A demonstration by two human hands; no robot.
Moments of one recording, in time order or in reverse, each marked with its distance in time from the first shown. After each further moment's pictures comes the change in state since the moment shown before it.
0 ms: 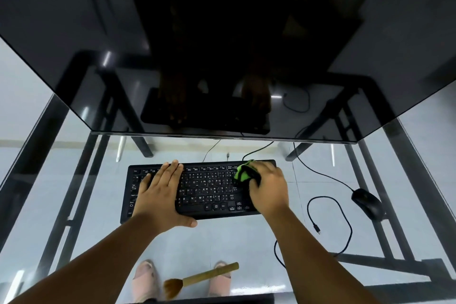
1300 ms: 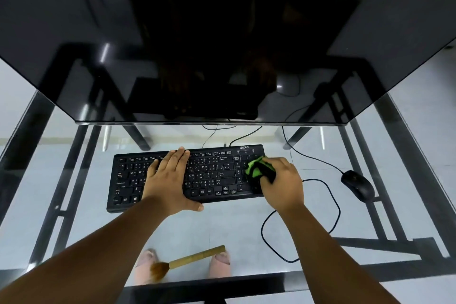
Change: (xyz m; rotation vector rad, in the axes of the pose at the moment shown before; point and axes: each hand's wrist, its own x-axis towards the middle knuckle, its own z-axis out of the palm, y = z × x) left_hand 0.012 0.044 0.011 0.088 -0.007 0.025; right_hand -0.024 0.061 -0.026 0.059 0.046 0.046
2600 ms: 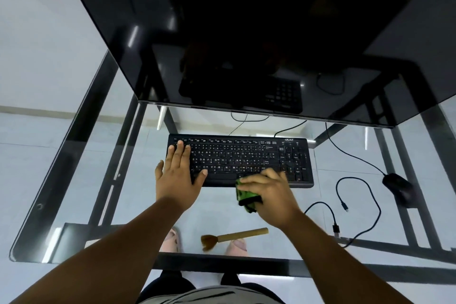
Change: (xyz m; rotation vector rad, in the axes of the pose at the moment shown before) left_hand -0.056 -0.074 0.023 -0.225 0.235 -0.267; right_hand -0.056 -0.093 0.044 -0.130 -0.335 -0.573
